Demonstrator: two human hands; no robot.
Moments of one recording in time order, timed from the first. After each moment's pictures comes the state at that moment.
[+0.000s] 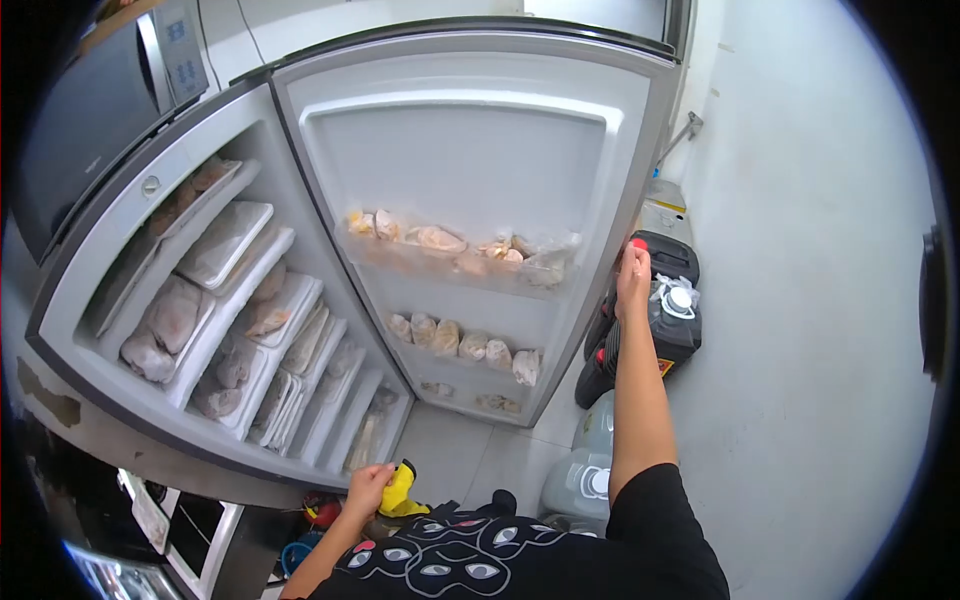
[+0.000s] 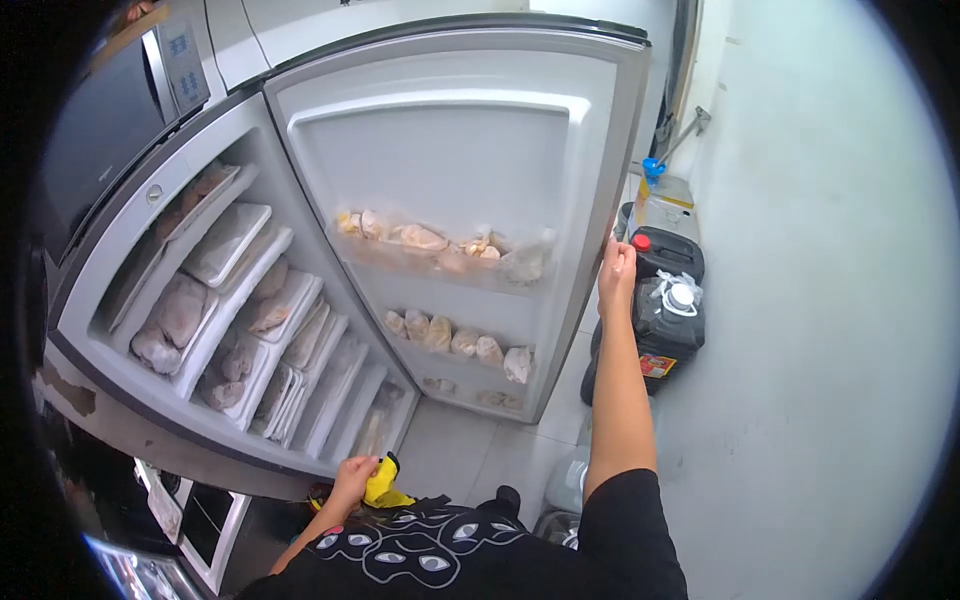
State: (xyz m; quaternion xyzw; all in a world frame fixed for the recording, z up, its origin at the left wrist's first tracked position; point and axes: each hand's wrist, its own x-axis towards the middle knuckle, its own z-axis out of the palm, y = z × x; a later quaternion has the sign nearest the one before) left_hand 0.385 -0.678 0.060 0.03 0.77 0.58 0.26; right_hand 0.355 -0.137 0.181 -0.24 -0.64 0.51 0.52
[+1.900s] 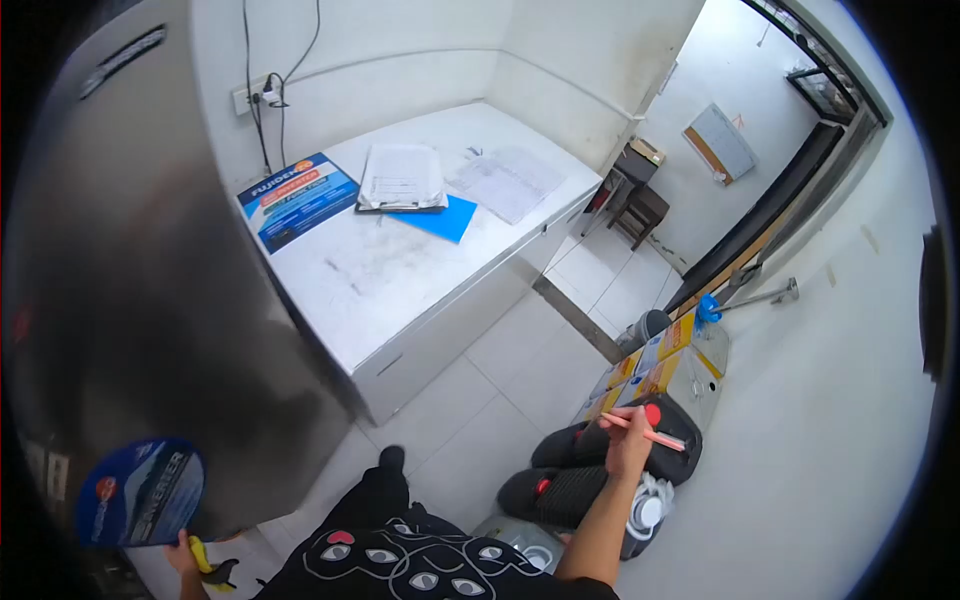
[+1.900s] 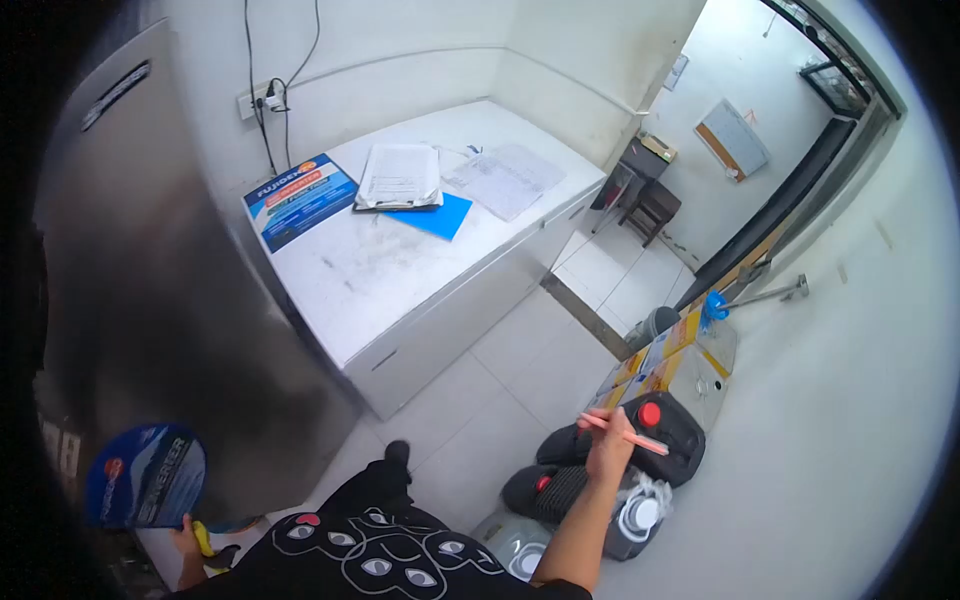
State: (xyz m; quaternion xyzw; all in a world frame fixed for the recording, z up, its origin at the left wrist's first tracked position) left_hand 0.446 -0.768 -0.052 -0.41 0.82 0.34 -0.20; right_hand 0.214 0.030 0.138 -0.16 -0.60 0.73 0.28
